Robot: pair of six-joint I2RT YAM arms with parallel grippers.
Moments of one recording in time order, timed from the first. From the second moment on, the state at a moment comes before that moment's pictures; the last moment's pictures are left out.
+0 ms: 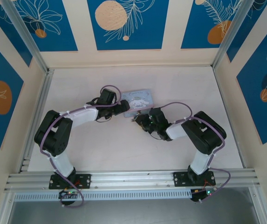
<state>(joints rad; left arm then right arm) -0.52 1.76 1.05 -0.18 0.14 -0.80 0.61 1.76 0.58 0.56 -0.21 1.25</state>
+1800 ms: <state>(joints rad) -0.53 1.81 1.07 -0.13 0.17 -0.86 0.47 1.80 0.77 0.39 -0.03 1.44</state>
